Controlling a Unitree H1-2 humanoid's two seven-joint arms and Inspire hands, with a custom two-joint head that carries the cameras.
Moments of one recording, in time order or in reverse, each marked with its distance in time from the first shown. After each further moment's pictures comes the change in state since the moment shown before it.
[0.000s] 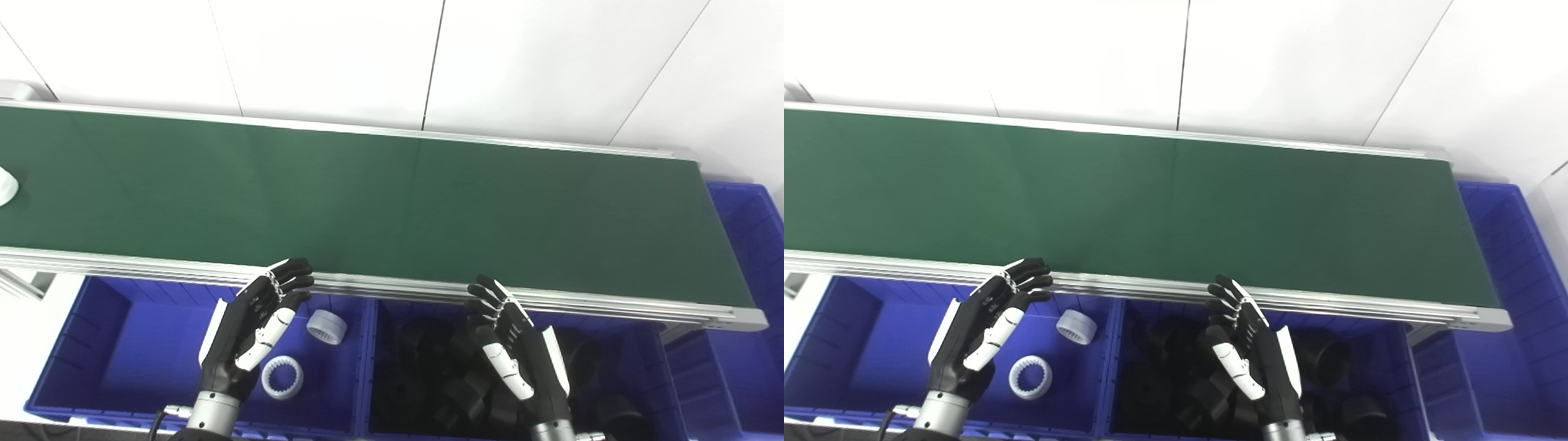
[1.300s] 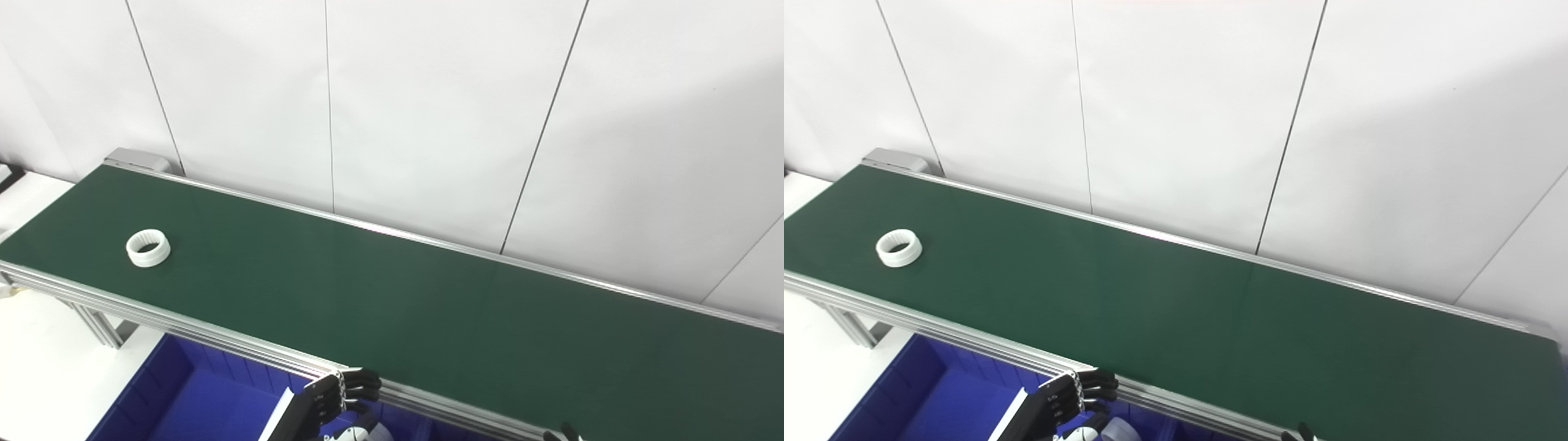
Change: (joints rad) left arm -0.003 -0.007 -0.014 0.060 0.048 -0.083 0.012; right arm -0.004 -0.017 -0.005 0.058 0.029 -0.013 0.006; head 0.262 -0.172
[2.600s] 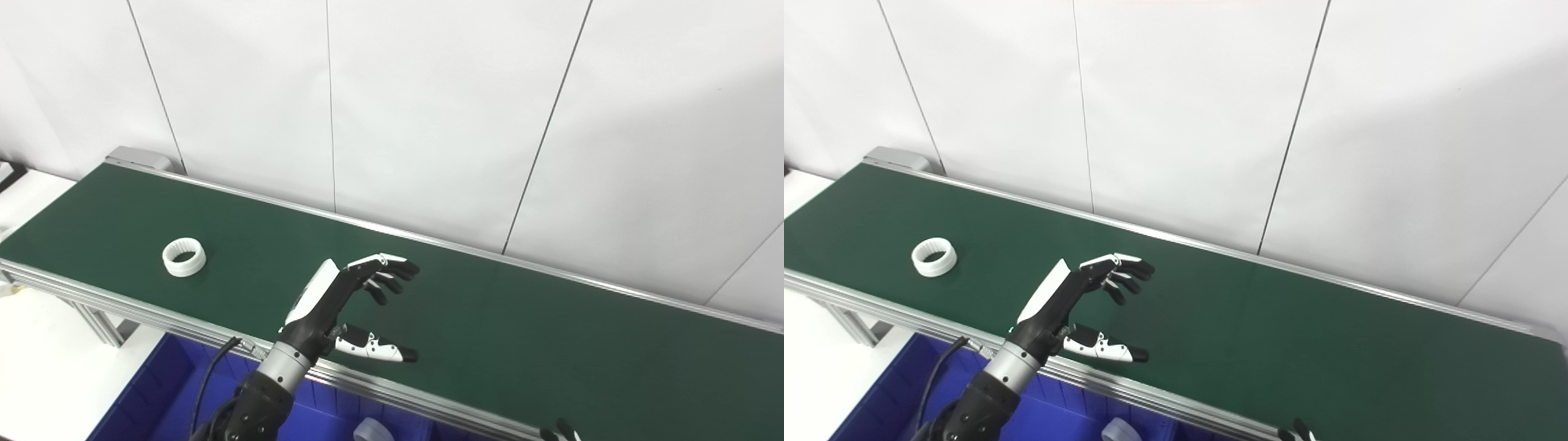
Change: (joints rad) left arm -0.372 0.129 0.002 -0.183 0.501 0.285 0.018; right arm -0.021 0.015 0.004 0.012 -0.006 -0.001 -0.012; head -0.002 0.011
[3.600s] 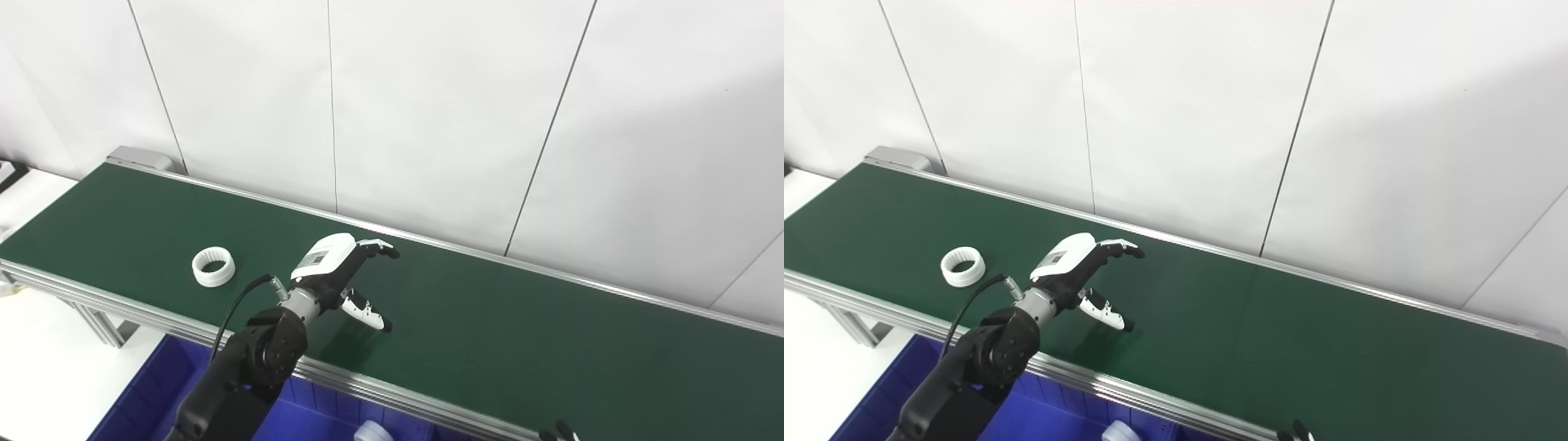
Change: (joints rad) left arm -0.256 0.103 -0.074 0.287 0.223 0.192 -0.060; right arm -0.003 0.000 0.009 0.006 -0.004 0.000 -0.012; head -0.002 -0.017
